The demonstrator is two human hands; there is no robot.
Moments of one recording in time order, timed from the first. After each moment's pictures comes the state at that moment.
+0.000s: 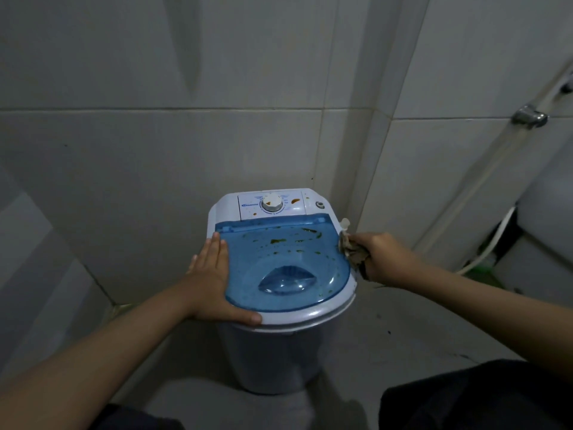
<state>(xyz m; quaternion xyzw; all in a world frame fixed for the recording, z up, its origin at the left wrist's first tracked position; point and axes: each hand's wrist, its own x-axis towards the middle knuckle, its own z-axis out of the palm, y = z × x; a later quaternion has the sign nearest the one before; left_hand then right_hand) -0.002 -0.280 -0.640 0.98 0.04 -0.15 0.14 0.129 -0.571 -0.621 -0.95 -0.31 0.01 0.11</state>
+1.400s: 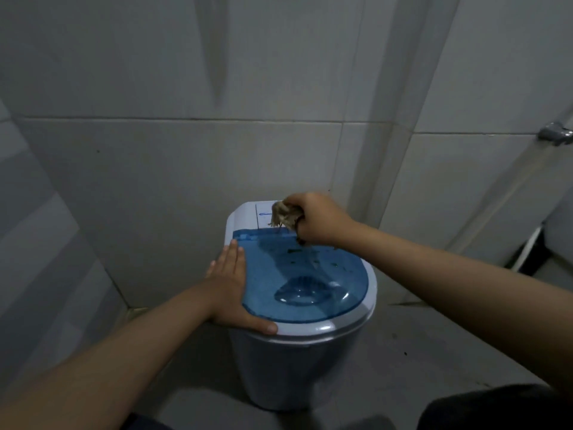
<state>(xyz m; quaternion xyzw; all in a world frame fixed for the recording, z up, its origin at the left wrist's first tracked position) -0.002 -0.283 -0.635 0.98 0.04 -0.18 0.12 0.127 -0.436 -0.563 -0.90 -0.38 -0.01 0.22</state>
